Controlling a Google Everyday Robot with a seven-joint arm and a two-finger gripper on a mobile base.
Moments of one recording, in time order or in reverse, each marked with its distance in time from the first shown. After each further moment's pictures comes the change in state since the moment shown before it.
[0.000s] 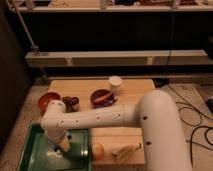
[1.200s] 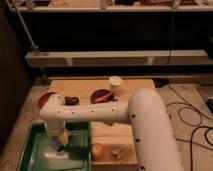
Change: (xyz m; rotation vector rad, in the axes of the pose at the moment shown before) arm -0.012 0.015 0.017 0.093 0.064 -0.064
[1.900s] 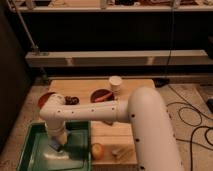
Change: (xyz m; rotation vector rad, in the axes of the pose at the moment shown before) arm -0.002 0.000 -0.002 -0.002 -0.003 0.001
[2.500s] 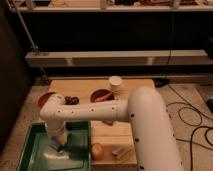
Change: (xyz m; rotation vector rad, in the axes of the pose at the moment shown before) arm 0.001 0.000 -0.002 0.003 0.000 -0.002
